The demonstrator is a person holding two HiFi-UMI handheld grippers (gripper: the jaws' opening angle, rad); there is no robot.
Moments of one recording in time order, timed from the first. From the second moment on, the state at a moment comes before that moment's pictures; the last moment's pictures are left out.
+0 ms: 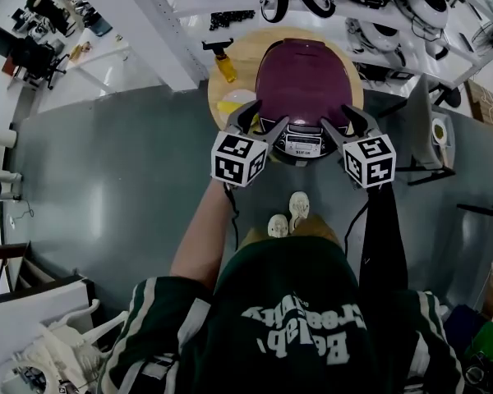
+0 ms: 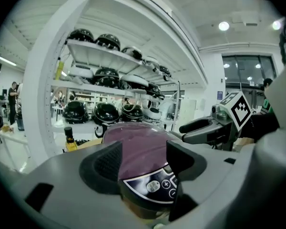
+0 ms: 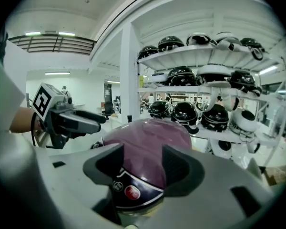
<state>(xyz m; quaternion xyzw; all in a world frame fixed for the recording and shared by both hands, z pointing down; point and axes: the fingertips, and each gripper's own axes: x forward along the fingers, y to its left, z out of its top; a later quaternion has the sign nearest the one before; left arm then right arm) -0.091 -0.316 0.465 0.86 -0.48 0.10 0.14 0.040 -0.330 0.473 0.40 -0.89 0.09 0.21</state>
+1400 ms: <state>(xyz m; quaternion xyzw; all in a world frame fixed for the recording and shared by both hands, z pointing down) -0.104 -0.278 0.346 0.84 -0.55 0.03 -0.02 0.050 -0.293 0.368 0.48 -0.87 -0.03 0.11</state>
